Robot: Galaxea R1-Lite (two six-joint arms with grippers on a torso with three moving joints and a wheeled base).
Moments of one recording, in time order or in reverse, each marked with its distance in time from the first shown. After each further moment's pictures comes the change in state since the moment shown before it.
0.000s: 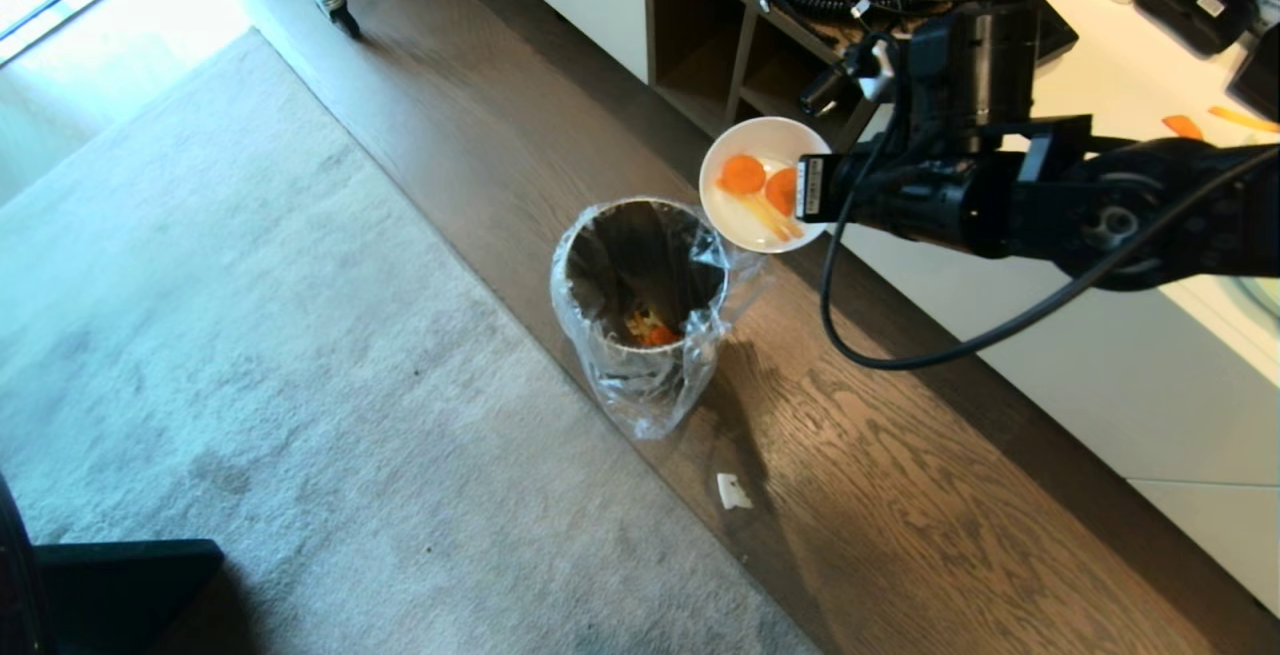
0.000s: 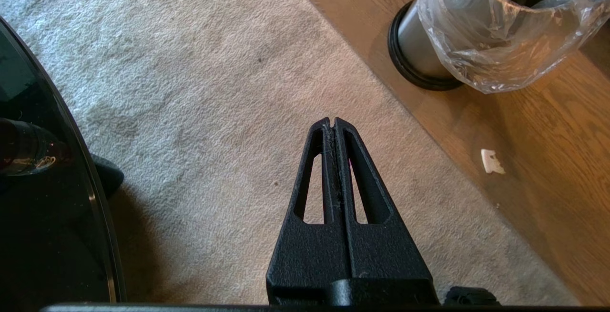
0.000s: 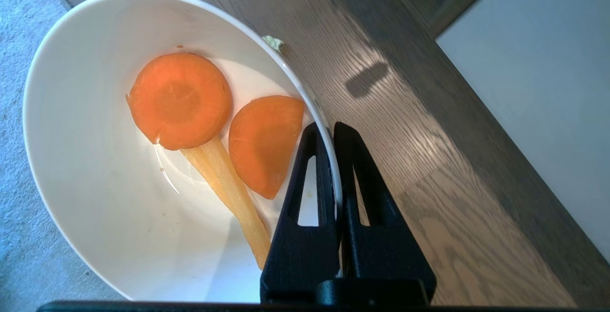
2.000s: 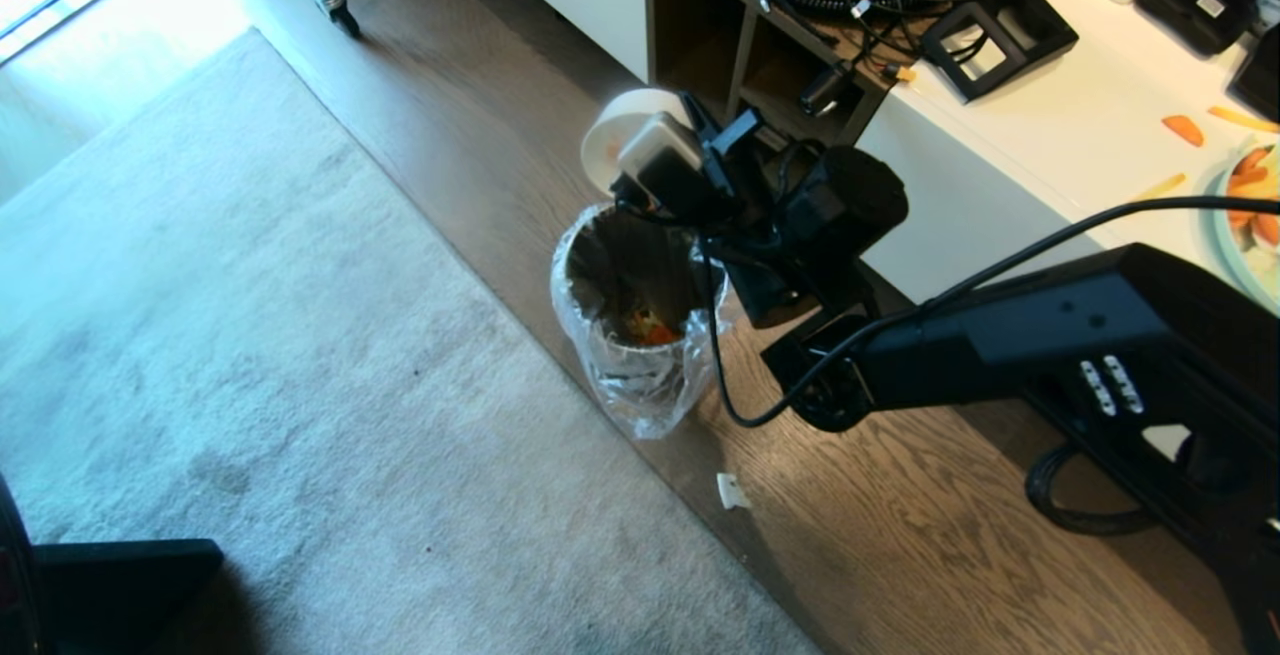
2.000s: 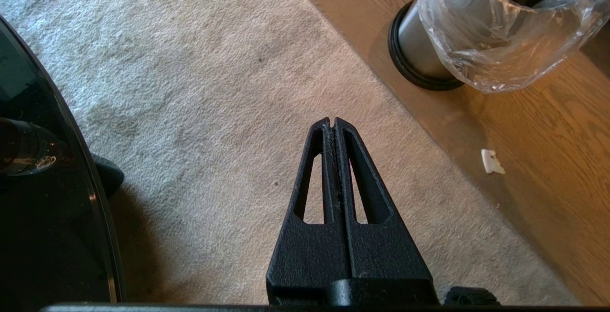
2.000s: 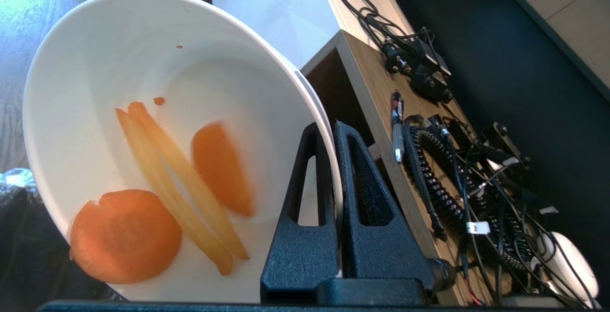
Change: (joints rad) left arm 0.000 0.000 0.000 0.000 0.000 0.000; right arm 0.147 0.386 -0.003 -1.219 0.121 -1.226
